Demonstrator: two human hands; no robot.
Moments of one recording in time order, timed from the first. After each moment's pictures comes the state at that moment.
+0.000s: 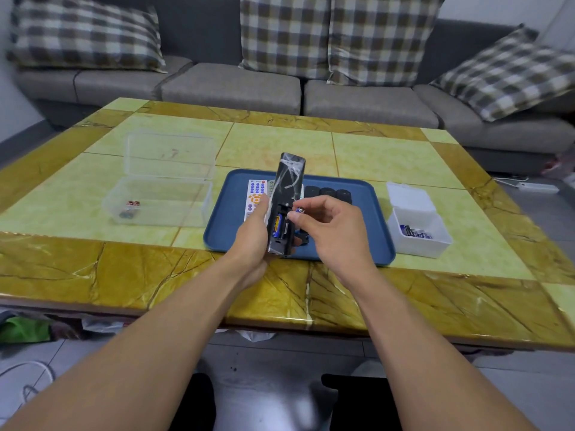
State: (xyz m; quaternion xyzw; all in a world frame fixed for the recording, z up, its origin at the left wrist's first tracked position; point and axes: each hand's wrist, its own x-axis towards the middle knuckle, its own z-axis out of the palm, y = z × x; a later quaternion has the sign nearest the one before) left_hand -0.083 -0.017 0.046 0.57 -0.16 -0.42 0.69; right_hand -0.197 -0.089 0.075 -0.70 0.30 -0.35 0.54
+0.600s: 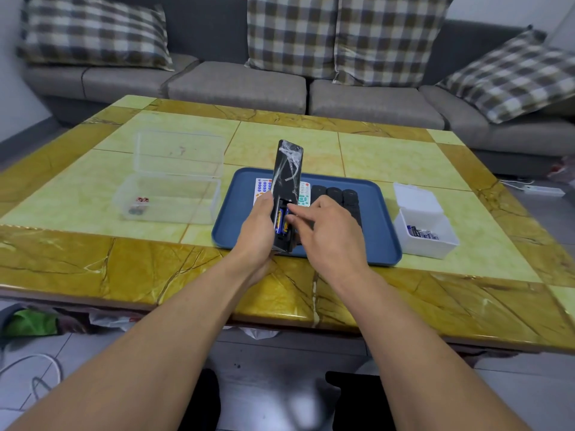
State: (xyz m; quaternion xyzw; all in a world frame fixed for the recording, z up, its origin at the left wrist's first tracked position) left_hand -0.081 -0.014 0.048 0.57 -0.15 -0.37 0.71; right_hand -0.185 -0.080 0.070 -0.89 0.32 -0.26 0.18
